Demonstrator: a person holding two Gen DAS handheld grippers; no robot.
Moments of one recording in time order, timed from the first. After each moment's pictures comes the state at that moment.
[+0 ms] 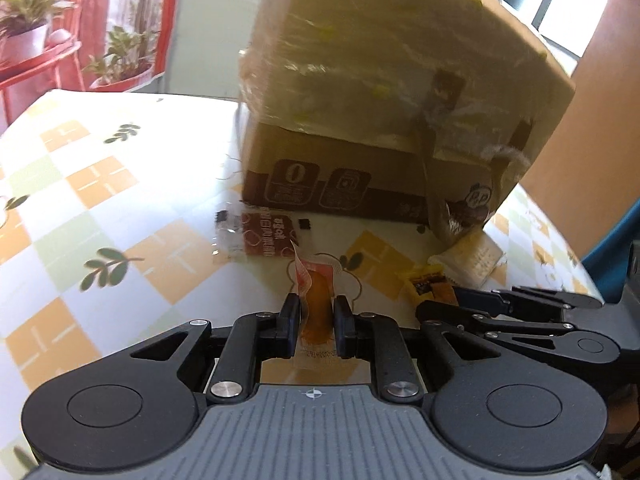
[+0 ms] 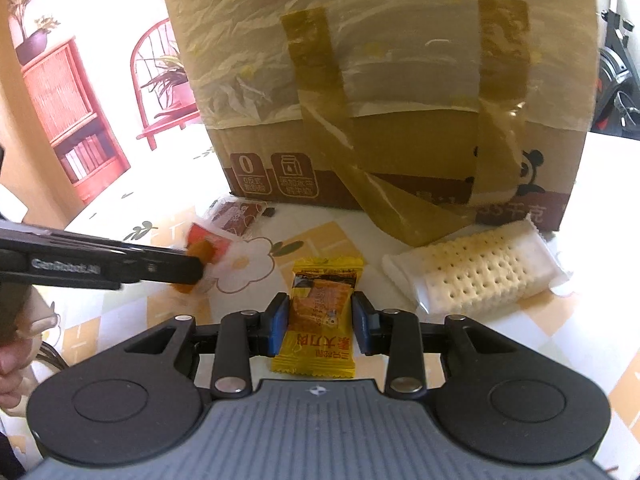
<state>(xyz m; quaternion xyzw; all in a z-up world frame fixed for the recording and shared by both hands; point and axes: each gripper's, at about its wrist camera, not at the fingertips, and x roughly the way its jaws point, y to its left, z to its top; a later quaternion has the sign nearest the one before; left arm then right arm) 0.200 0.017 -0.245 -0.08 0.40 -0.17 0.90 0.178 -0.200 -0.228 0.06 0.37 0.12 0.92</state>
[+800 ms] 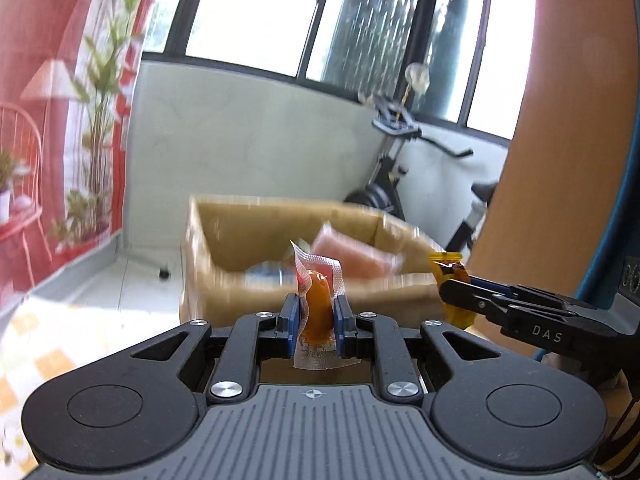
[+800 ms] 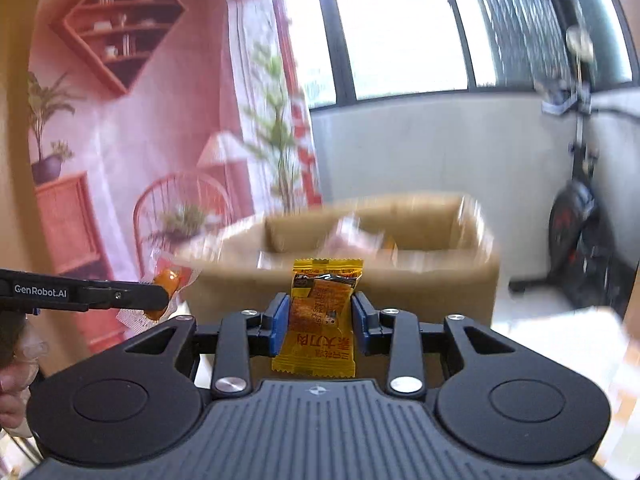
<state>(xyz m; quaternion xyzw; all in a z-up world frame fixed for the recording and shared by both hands) 0.229 -0.005 -0.080 -0.05 0.20 -0.23 0.95 0.174 -0.244 -0.077 0.06 0.14 0.09 0.98</state>
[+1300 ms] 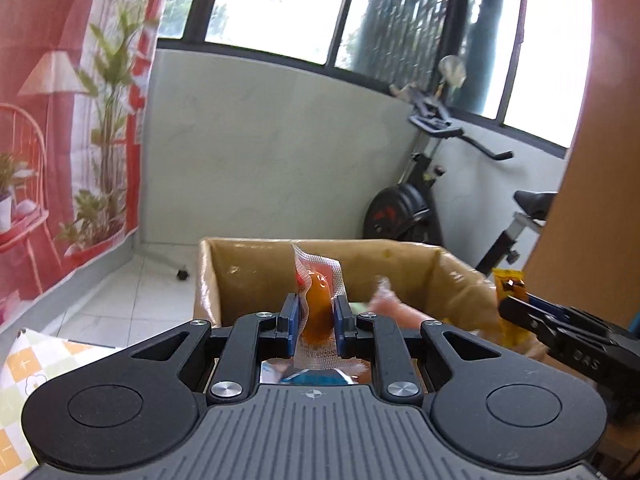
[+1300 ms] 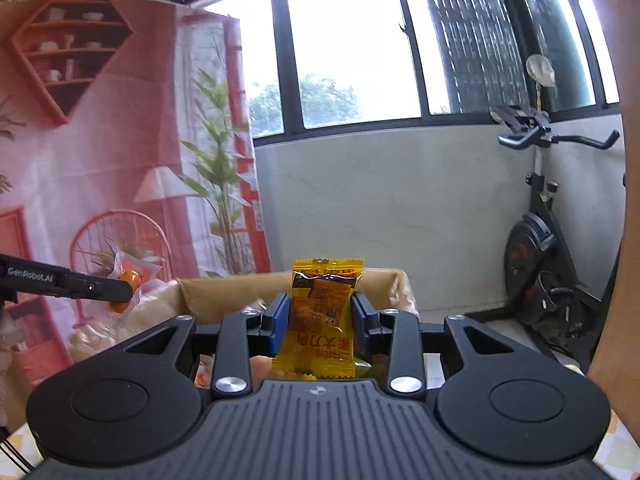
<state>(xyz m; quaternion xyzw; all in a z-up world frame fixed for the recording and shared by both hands) 0.316 -0.019 -0.069 -0.05 0.24 -0.19 0.95 0.244 -0.283 -0.062 0.06 0.12 0.01 0.99</state>
